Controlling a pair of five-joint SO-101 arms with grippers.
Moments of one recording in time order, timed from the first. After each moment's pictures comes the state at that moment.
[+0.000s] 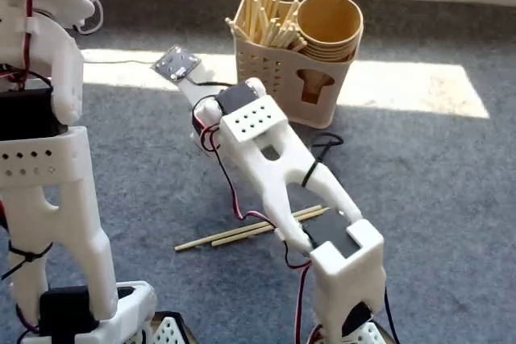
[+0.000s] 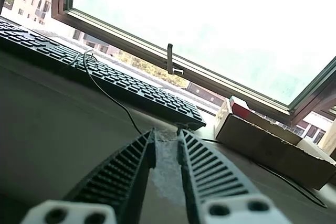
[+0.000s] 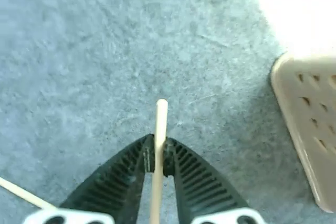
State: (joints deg) left arm -11.7 -19.6 -12.3 29.3 28.0; right arm -39.3 17.8 -16.0 71.6 17.5
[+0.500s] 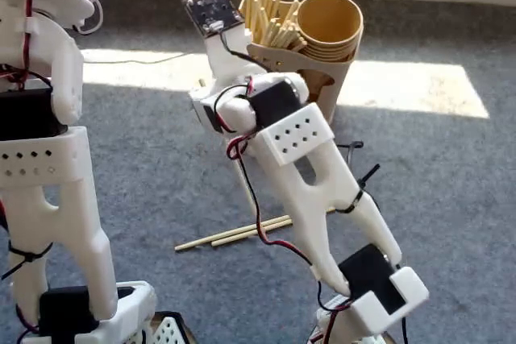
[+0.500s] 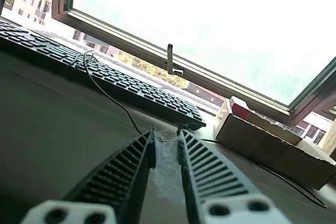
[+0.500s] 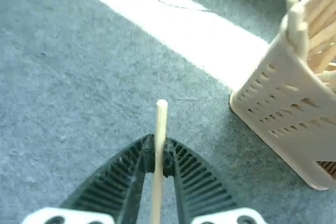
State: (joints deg) left arm -11.7 -19.6 -12.3 29.3 28.0; right arm -38.5 -2.2 -16.0 71.7 -0.9
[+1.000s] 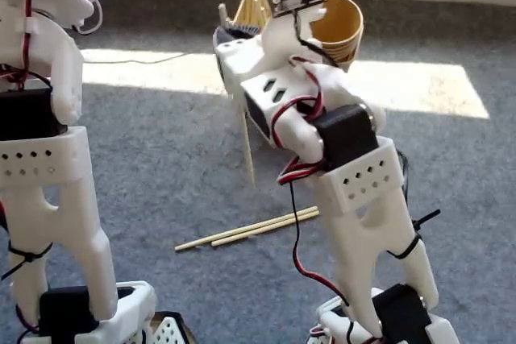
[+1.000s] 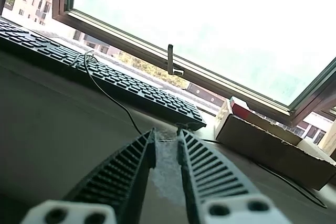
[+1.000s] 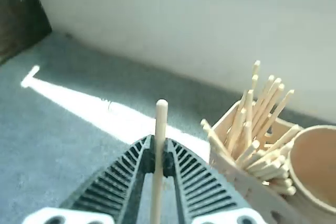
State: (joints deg) left arm -11.7 -19.6 -12.3 29.3 28.0; right arm -31.7 -17.5 -16.0 56.7 -1.7
